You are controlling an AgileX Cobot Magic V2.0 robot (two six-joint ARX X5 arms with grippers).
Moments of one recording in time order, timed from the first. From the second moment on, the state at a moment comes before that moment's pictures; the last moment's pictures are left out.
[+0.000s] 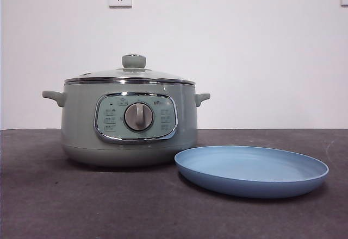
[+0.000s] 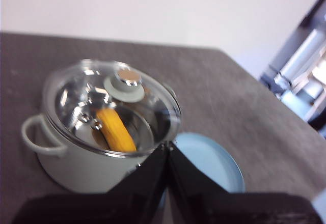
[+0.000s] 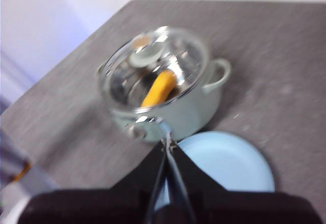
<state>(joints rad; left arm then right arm) 0.04 0.65 0.93 -0.65 0.67 -0.14 0.10 0.90 1.15 -0.80 -0.63 -0.05</state>
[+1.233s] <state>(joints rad) 0.02 0.82 1.07 -0.69 0.68 -0.02 0.17 1.00 1.22 -0.92 -0.68 -0.14</state>
